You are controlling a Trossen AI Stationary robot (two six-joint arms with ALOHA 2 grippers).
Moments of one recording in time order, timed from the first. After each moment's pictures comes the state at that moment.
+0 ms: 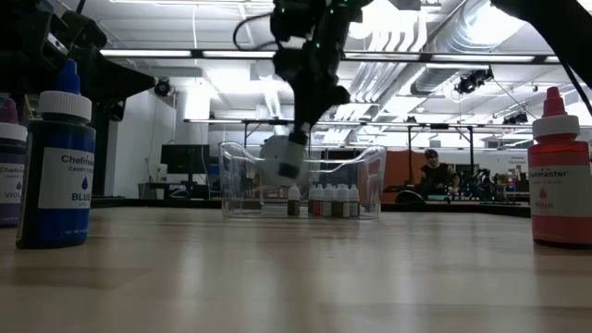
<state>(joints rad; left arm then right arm) 0.10 0.01 0.01 0.01 0.01 -0.14 -0.28 2.09 2.02 -1.13 -0.02 0.23</state>
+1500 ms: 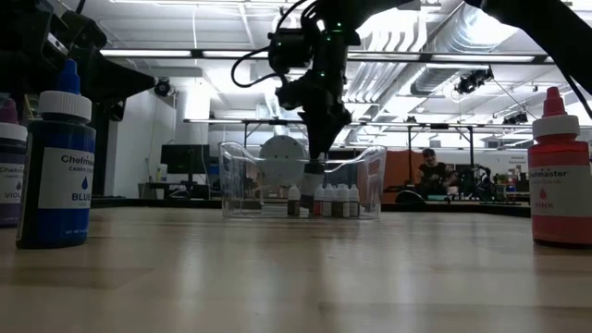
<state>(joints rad) 0.10 0.01 0.01 0.01 0.01 -0.14 -0.30 2.15 1.95 -1.17 0.03 0.08</state>
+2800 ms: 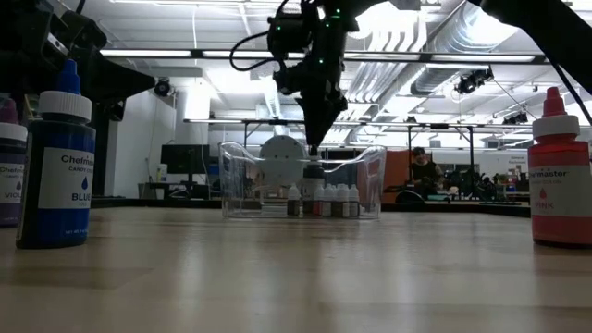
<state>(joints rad) 0.10 0.01 0.01 0.01 0.01 -0.14 -0.29 2.15 2.04 -1.22 0.08 0.05</state>
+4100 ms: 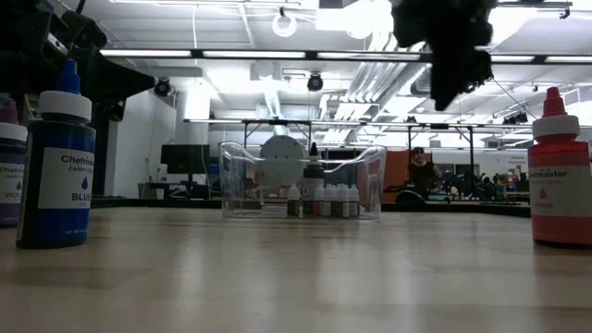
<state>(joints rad) 0.10 0.01 0.01 0.01 0.01 -0.14 0.10 1.40 1.15 -0.96 0.04 0.71</state>
